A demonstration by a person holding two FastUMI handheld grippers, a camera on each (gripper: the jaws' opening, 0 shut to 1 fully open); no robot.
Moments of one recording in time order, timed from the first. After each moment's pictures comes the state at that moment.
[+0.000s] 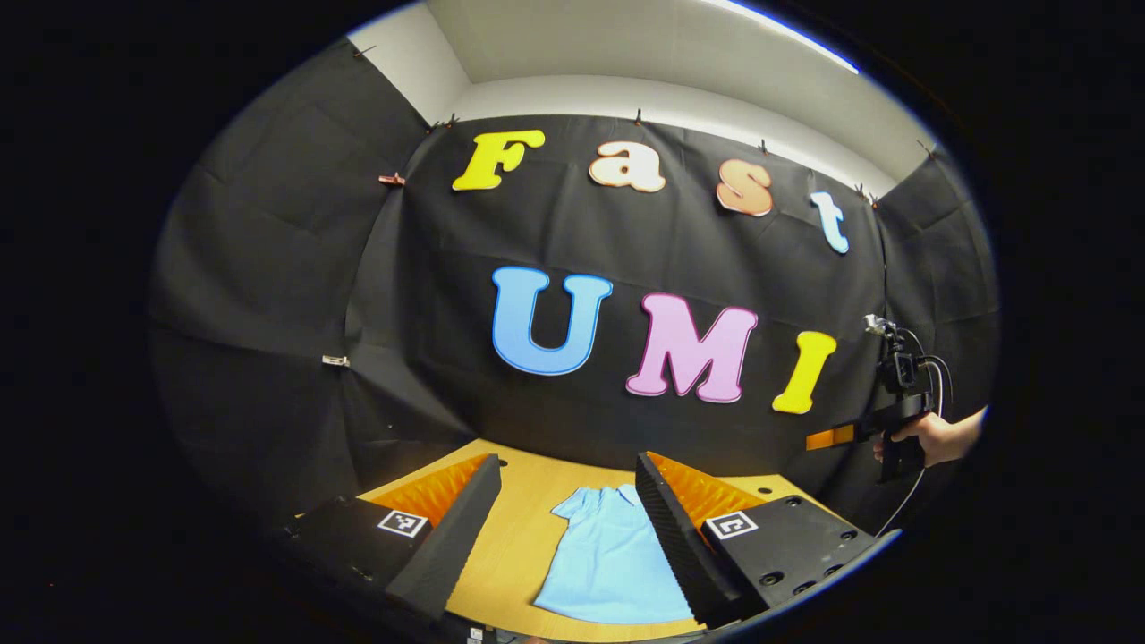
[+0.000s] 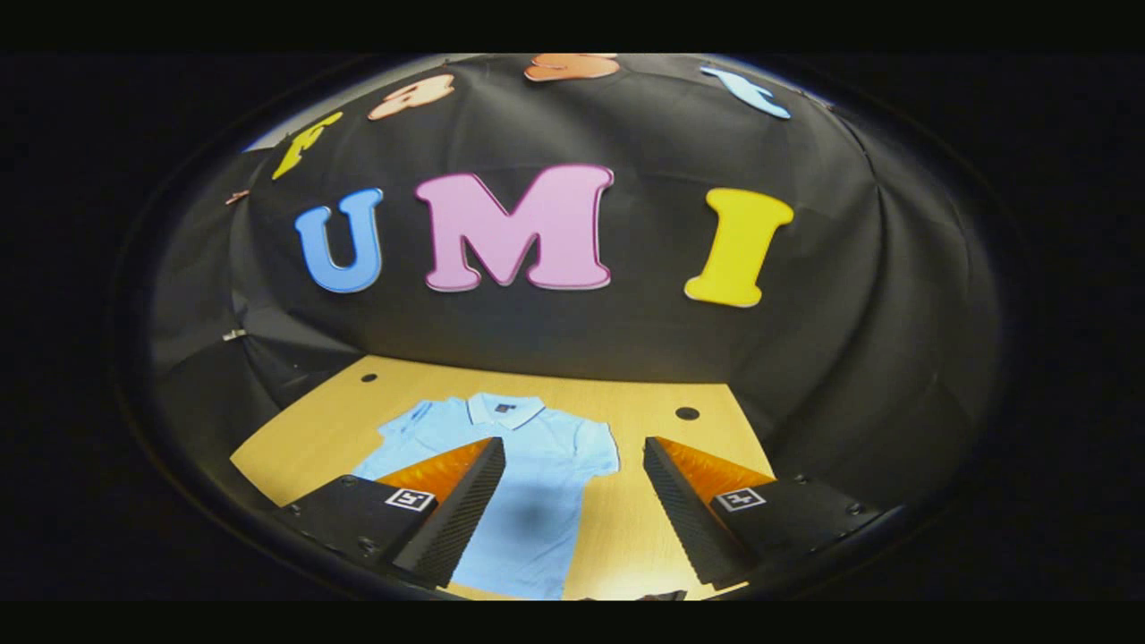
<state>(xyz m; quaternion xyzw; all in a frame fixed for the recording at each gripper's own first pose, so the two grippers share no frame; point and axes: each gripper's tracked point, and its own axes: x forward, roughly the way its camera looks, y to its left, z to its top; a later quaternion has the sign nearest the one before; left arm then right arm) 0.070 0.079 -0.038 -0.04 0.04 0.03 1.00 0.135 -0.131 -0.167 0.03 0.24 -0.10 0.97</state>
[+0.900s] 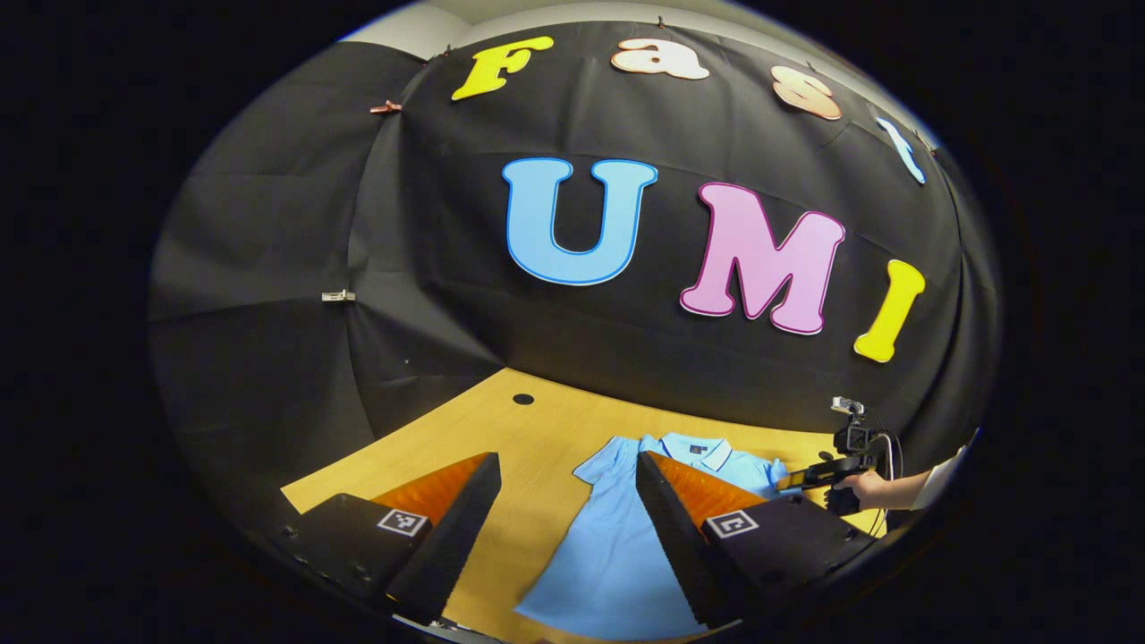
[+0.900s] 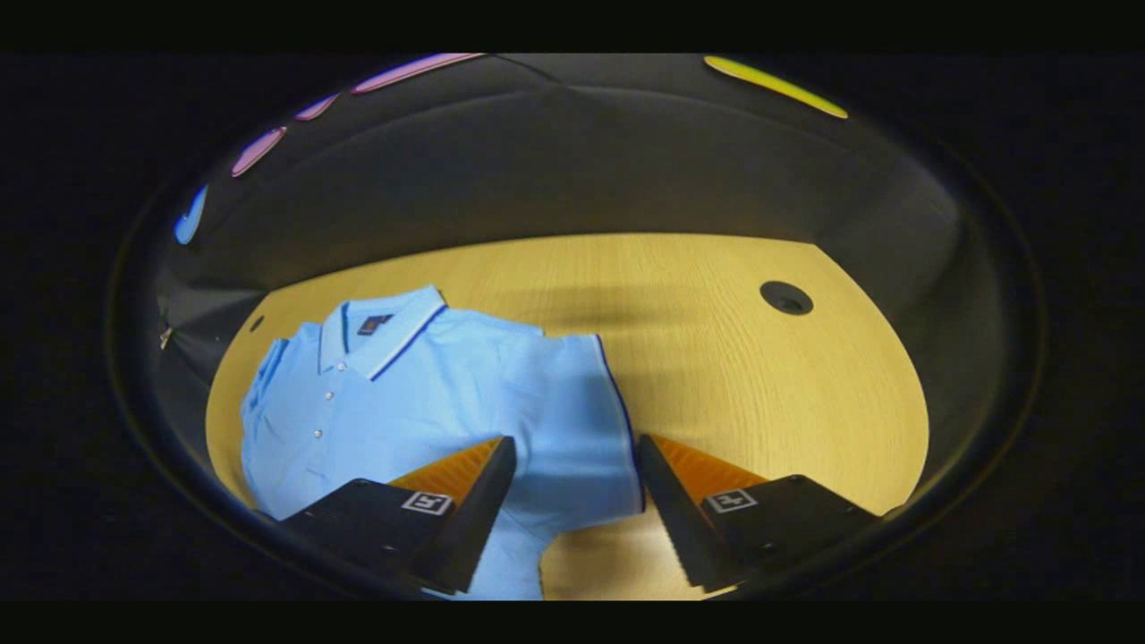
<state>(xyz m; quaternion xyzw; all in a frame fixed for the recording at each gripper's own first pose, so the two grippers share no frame) 0.220 0.060 -0.111 -0.05 0.18 0.10 0.98 0.294 -0.207 -0.456 0.10 0.44 -0.12 0.89</state>
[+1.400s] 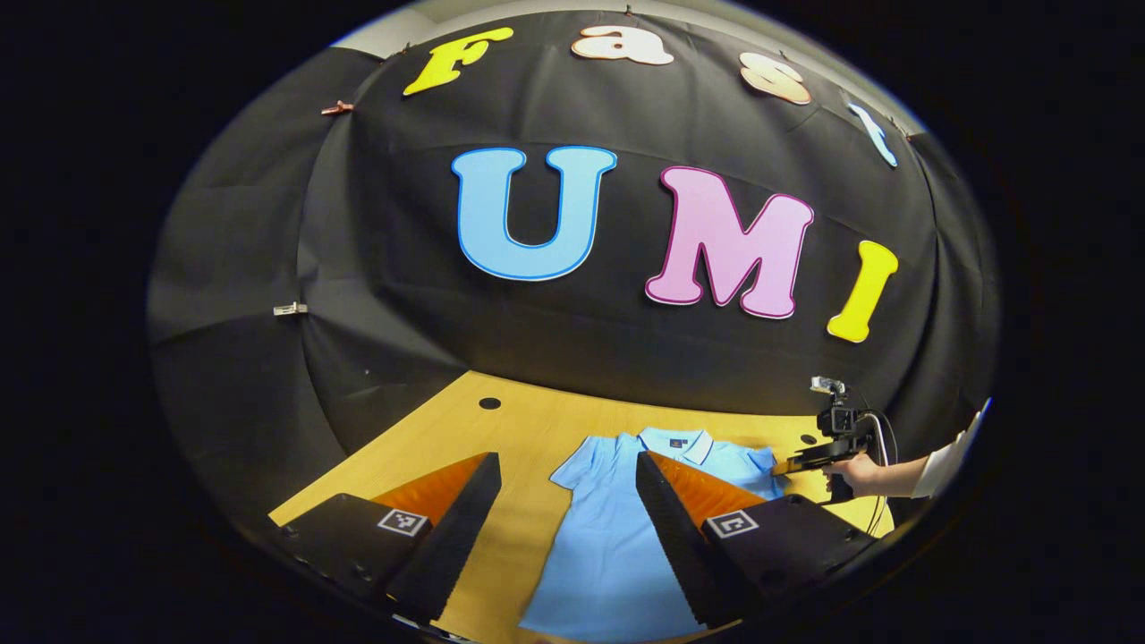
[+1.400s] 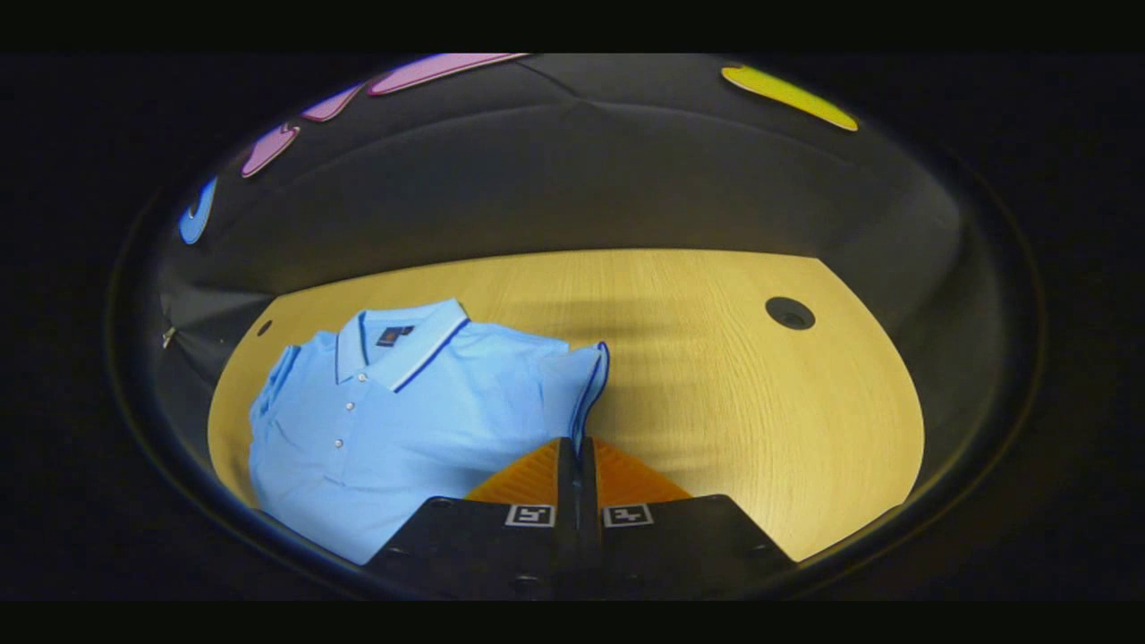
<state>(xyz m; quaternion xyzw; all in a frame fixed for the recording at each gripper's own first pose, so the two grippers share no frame) 0.244 0.058 -0.111 -0.02 0.19 0.04 0.98 0.311 -0.178 -0.423 0.12 0.40 -0.09 0.90</state>
